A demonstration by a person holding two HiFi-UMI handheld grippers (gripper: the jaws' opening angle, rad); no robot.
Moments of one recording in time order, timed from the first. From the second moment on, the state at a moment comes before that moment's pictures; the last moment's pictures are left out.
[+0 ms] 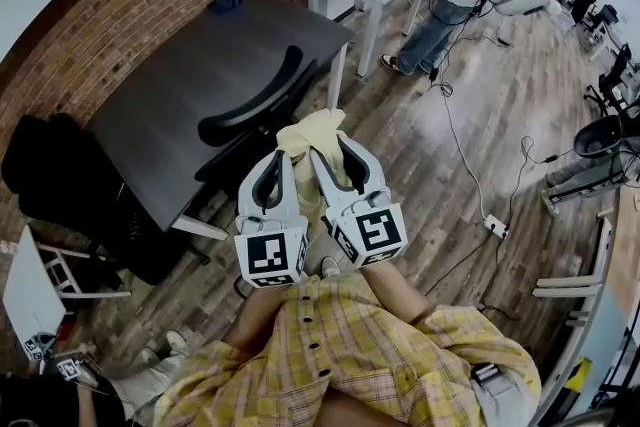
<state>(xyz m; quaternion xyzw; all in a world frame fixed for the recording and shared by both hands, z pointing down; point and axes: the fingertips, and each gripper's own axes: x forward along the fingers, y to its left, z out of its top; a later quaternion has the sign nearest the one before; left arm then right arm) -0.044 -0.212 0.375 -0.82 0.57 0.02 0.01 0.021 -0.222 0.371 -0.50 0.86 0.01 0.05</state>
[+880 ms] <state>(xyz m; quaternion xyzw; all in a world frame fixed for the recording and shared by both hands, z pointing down) -0.045 -0.222 0.380 -0.82 0.57 0.02 0.01 0.021 -0.229 0.378 -0.50 0.86 0.00 0.05</state>
